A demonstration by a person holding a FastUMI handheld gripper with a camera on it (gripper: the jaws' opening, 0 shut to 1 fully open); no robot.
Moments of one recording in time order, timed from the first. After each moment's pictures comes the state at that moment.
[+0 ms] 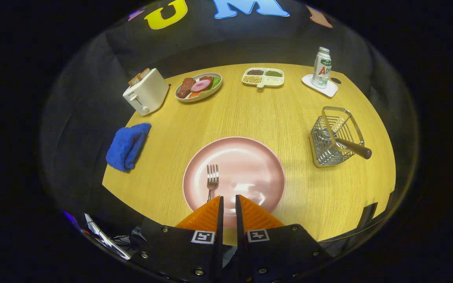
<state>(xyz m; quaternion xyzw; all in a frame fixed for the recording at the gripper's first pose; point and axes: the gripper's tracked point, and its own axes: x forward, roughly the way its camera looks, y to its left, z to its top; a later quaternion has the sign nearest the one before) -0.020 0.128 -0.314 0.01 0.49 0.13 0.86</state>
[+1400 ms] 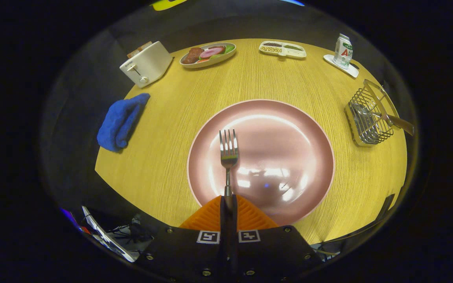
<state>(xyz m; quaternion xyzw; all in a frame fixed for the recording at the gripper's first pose) -0.033 0.166 -0.372 0.01 0.54 0.14 0.83</state>
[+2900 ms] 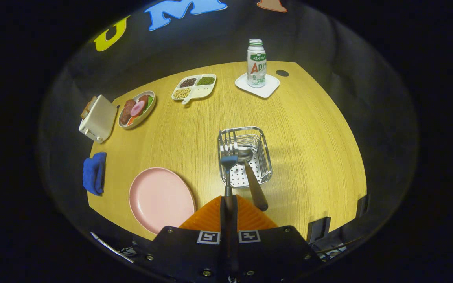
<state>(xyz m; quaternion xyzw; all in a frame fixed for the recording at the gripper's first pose) 0.044 -0.051 -0.277 0.04 0.52 0.01 0.85</state>
